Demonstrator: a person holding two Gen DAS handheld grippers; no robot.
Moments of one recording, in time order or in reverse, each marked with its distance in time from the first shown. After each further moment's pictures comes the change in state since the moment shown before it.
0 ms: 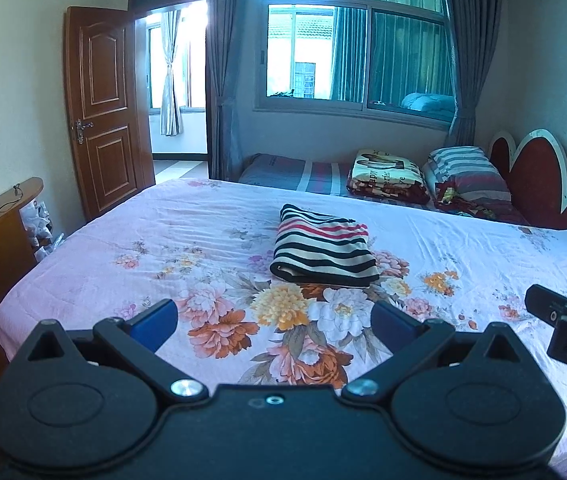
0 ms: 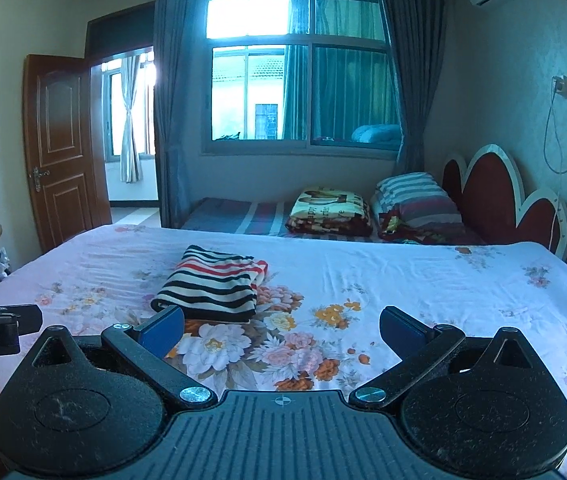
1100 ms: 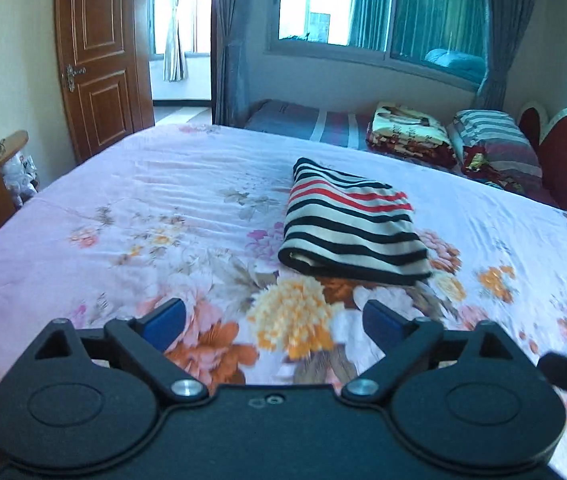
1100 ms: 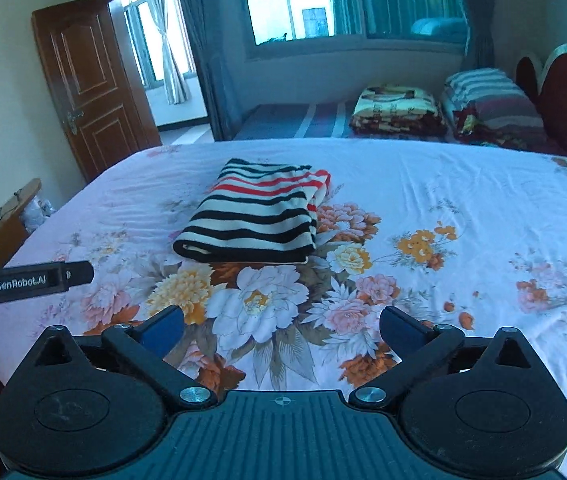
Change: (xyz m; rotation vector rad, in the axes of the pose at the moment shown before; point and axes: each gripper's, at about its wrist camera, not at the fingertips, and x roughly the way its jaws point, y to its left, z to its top) left arm 0.168 0.011 0.021 -0.035 0.164 0.015; right arm 0.145 -0.007 0.002 0.051 0.281 0.172
